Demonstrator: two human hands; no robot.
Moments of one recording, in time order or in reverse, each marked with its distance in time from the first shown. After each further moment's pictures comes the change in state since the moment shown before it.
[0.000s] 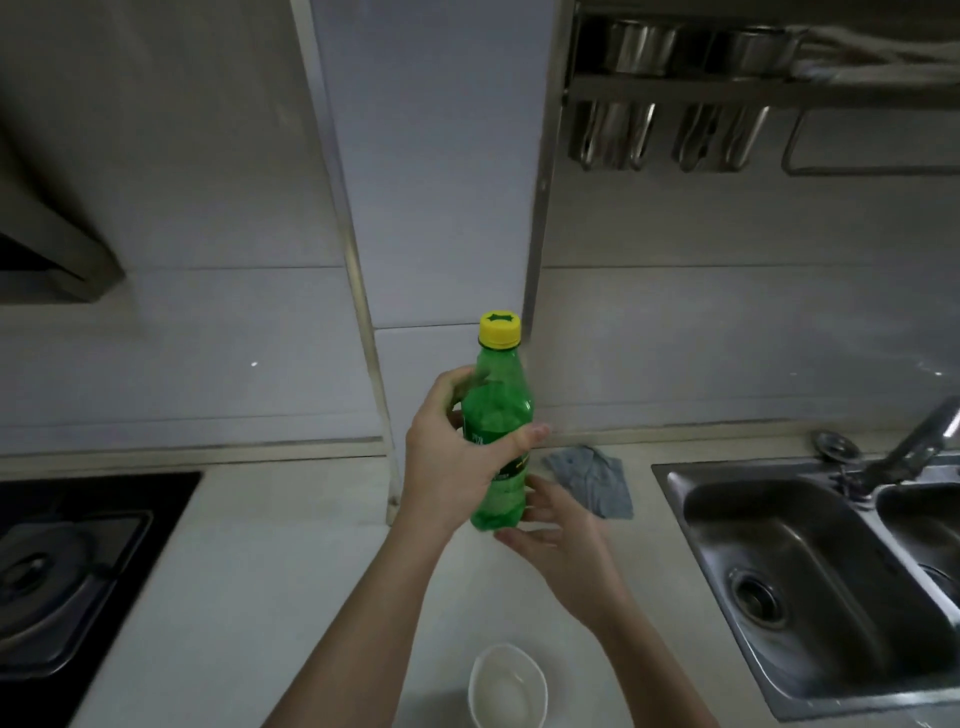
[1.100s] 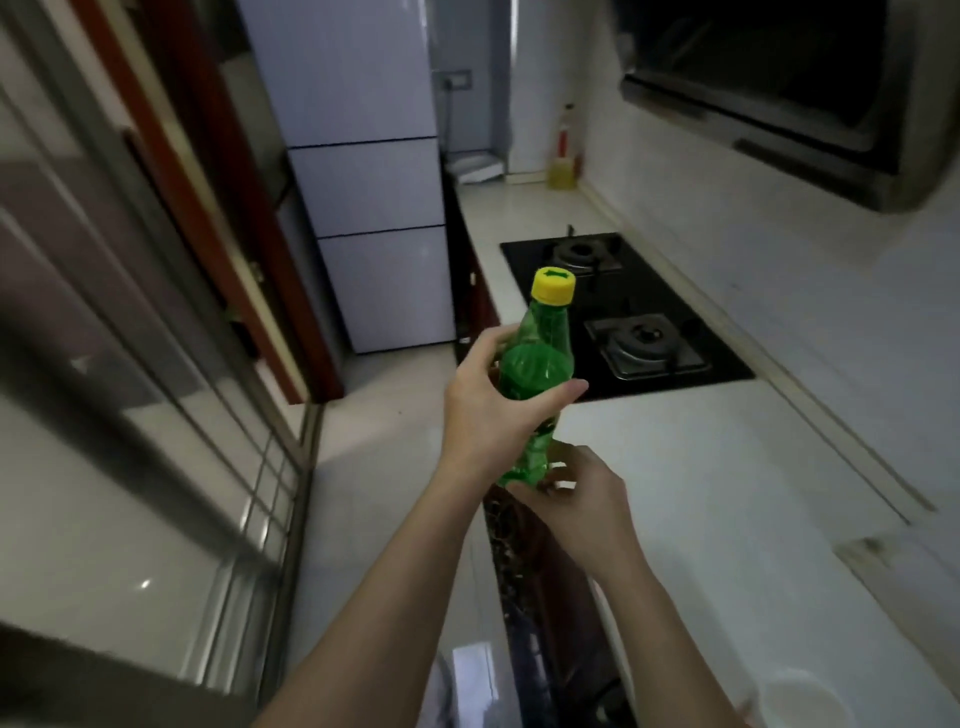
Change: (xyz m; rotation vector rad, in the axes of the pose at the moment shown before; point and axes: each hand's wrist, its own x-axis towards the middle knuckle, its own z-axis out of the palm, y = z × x) left_hand -0.344 0.069 -0.132 0.463 1.359 -0.150; right_hand -0.213 -0.098 0.164 0.083 -1.219 -0.630
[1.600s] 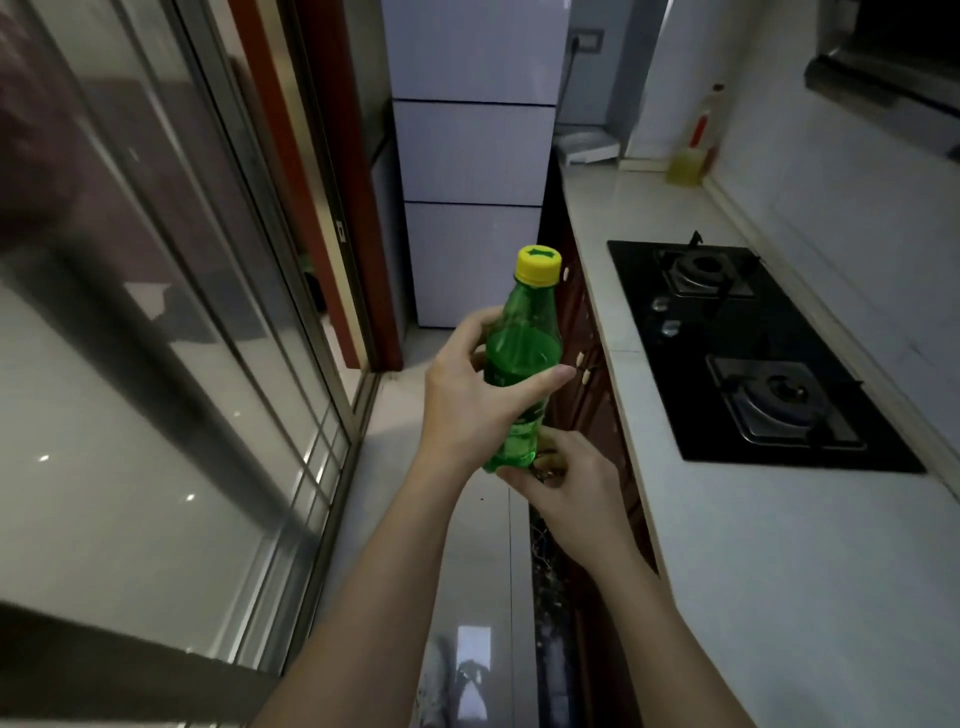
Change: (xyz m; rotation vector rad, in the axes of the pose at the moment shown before) left_hand 0.123 -0.081 -0.130 0.031 0.175 -0.019; right_hand 0.137 -0.036 0.143 -0.048 -0.194 -0.116
